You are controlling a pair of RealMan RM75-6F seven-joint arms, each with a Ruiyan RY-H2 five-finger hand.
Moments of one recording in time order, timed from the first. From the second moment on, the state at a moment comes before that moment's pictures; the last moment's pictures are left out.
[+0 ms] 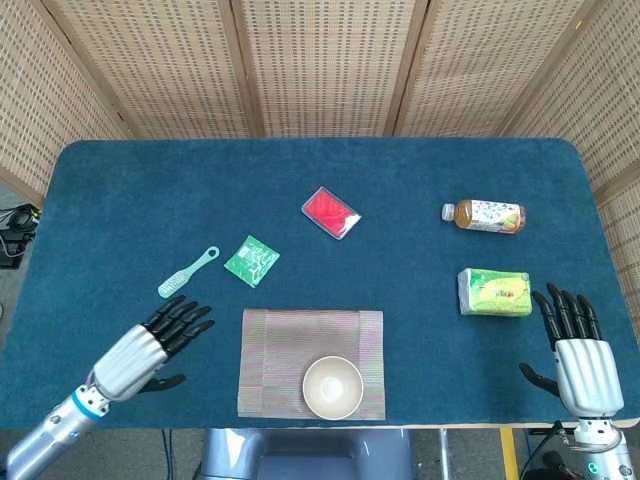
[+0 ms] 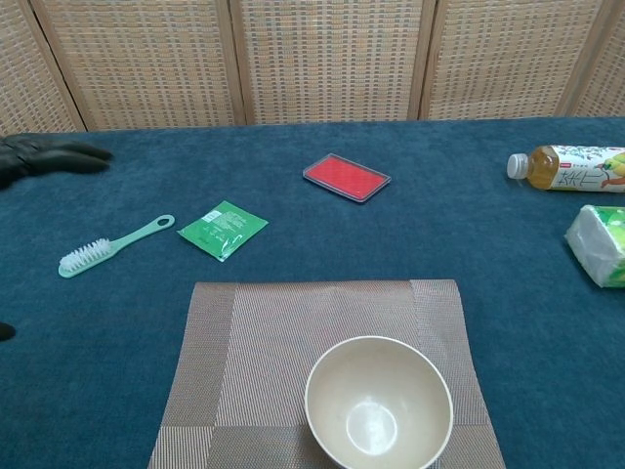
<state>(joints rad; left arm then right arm) -0.35 -1.29 0.04 -1.45 2.06 1.39 -0.10 0.03 -1.14 0.08 -1.77 -1.57 1.55 -0.20</state>
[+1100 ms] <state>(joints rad) -0.77 -1.68 0.05 -1.33 2.06 0.94 0.06 0.08 -1.16 0.12 -1.74 -1.41 1.47 -0.23</state>
